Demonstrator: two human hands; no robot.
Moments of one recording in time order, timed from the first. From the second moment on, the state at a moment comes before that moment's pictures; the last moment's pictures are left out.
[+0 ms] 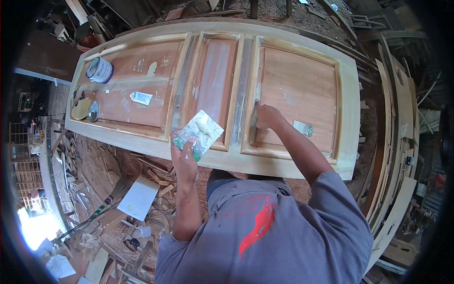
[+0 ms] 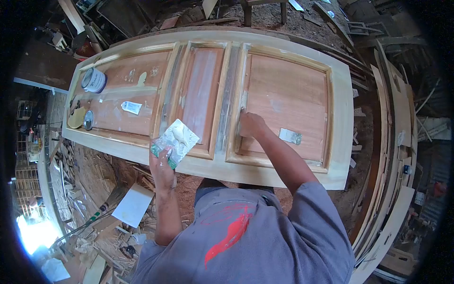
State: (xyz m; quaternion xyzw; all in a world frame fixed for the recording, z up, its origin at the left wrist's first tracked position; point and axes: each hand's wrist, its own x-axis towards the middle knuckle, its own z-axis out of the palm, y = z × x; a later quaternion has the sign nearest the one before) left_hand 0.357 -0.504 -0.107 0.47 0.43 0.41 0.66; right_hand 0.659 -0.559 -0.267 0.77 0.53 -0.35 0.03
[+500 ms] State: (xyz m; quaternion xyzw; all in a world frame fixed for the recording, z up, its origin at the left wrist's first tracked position) left_hand 0.367 -0.492 -0.110 0.46 0.41 0.40 0.68; right_hand 0.703 -0.570 -0.255 0.76 0.46 -0.44 -0.14
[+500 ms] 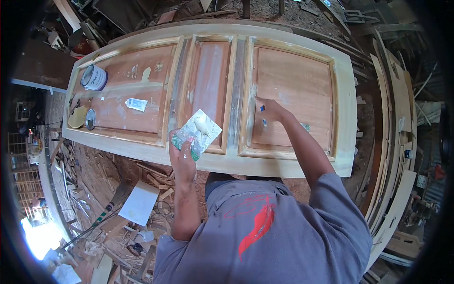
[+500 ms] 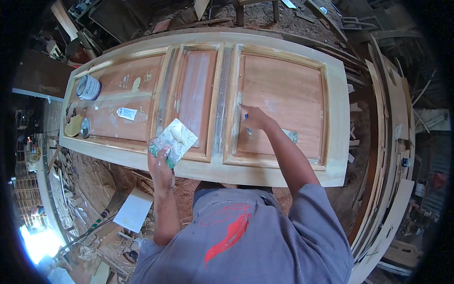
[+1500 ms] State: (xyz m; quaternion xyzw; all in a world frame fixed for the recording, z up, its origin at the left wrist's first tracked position) left_hand 0.358 -0.490 -0.107 0.47 0.42 0.39 0.67; right_hand 0.707 -0.547 -0.279 0.80 0.51 -0.30 -0.02
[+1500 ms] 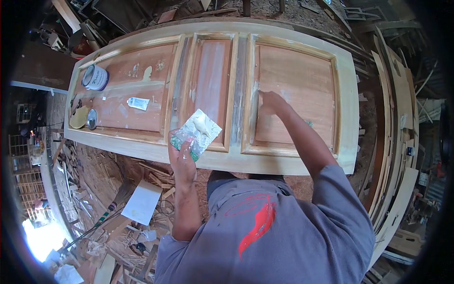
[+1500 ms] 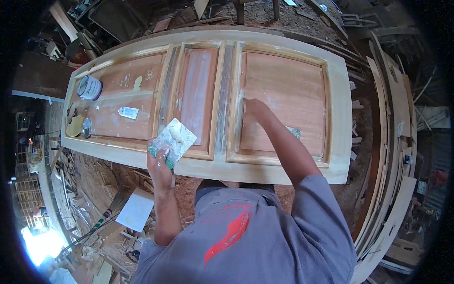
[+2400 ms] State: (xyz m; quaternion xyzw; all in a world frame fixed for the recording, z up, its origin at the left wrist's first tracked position) left_hand 0.373 -0.488 -0.106 0.46 0.41 0.40 0.68; right_hand 0.595 -0.634 -0.256 0.68 0.64 -0.34 0.06
